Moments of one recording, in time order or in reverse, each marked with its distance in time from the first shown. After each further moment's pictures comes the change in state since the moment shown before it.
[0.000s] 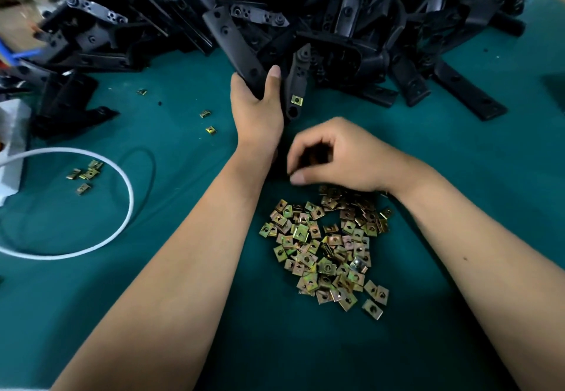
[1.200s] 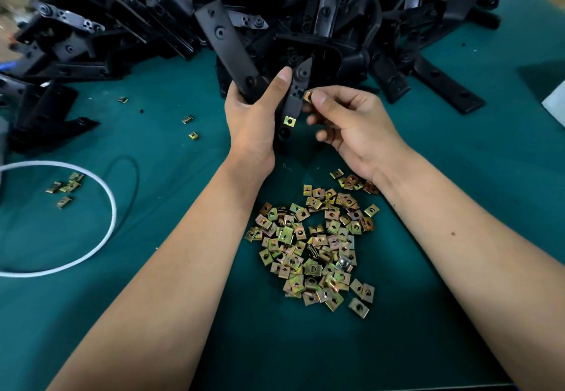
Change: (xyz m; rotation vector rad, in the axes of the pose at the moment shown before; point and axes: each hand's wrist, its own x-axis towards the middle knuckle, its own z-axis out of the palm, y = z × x) left_hand -0.018 0.000 0.009 -0.435 -0.210 -0.212; right_hand 0.001 0.020 -0.008 0.937 0.675 0.168
